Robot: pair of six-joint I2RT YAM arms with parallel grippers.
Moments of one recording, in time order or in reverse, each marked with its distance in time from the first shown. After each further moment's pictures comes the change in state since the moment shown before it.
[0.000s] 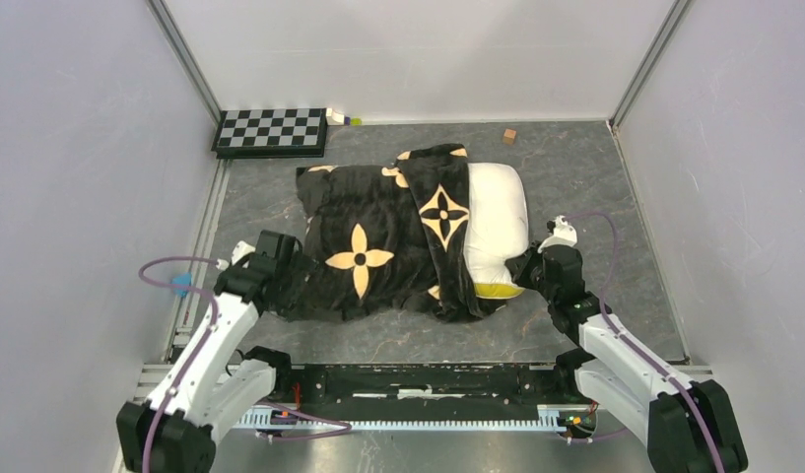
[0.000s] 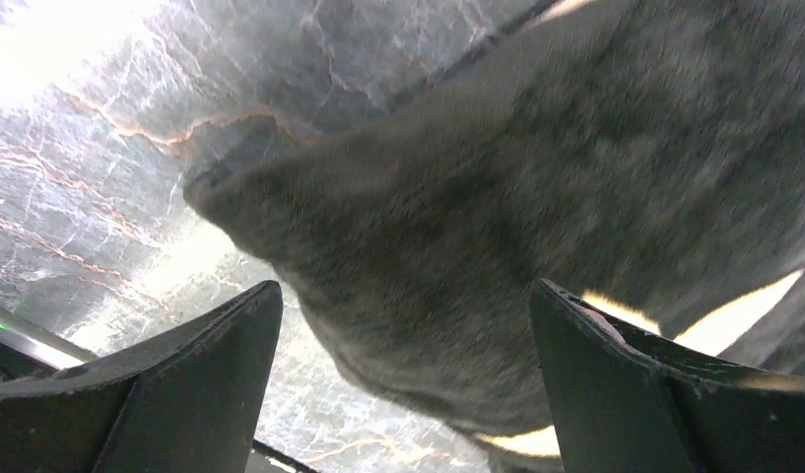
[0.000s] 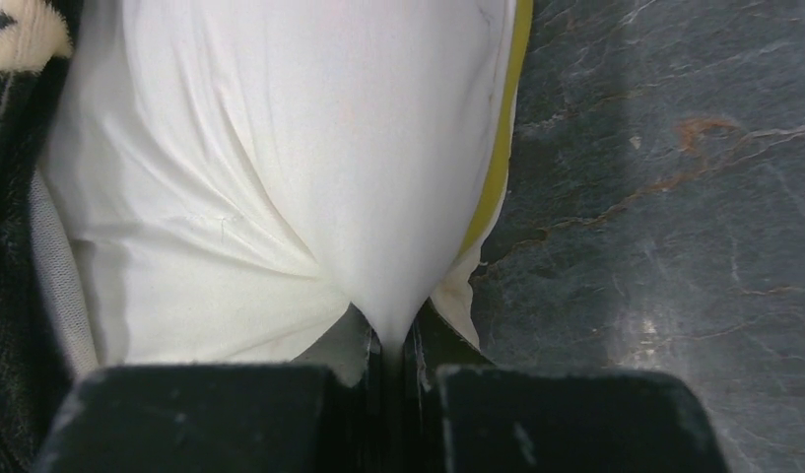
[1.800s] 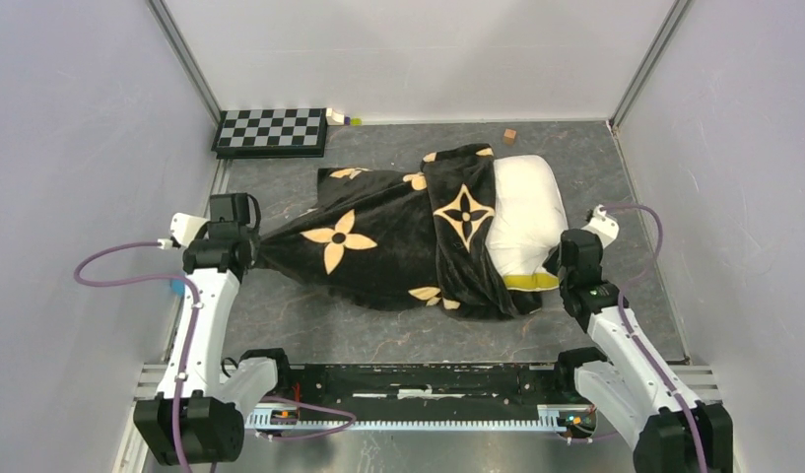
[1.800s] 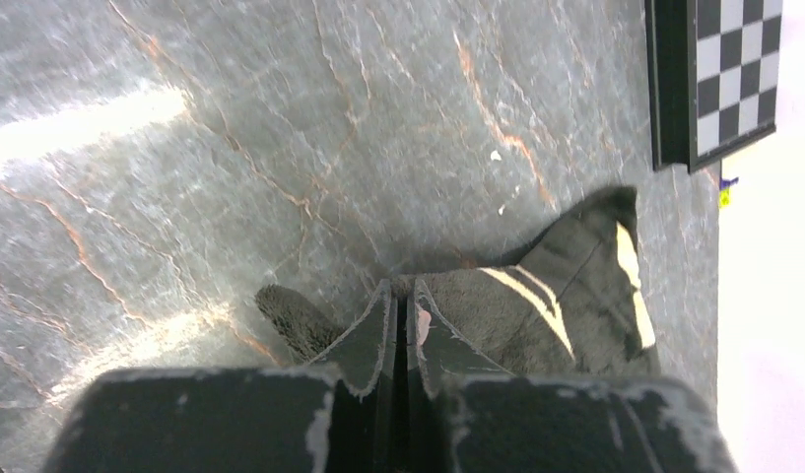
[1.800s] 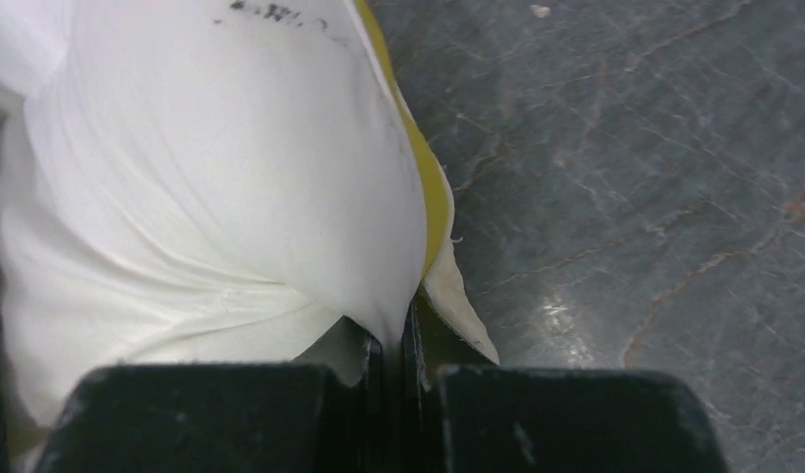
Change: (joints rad) left arm 0.321 0.156 0.270 0.069 -0.217 0.040; right arm -0.113 -0.055 0.164 -0.288 0.339 -0.008
